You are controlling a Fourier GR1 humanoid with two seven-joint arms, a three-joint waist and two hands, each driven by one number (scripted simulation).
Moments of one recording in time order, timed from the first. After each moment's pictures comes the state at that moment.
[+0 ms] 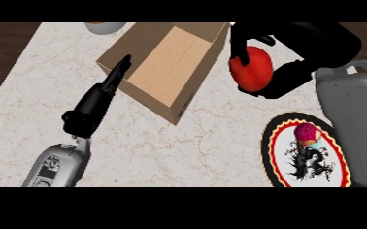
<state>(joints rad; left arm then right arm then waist) -0.25 0.22 -0.18 -1.55 -0.01 -0.06 0.06 -0.82 -0.35 0.11 -1.52 0.40 0.48 -0.33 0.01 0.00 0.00</state>
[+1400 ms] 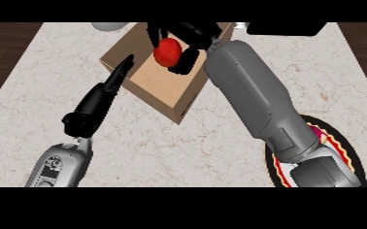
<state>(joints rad) -0.25 0.18 -0.15 -1.56 -0.05 -0.11 0.04 -1.19 -0.02 0.18 -0.66 0.72 0.07 -0.41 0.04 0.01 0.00</state>
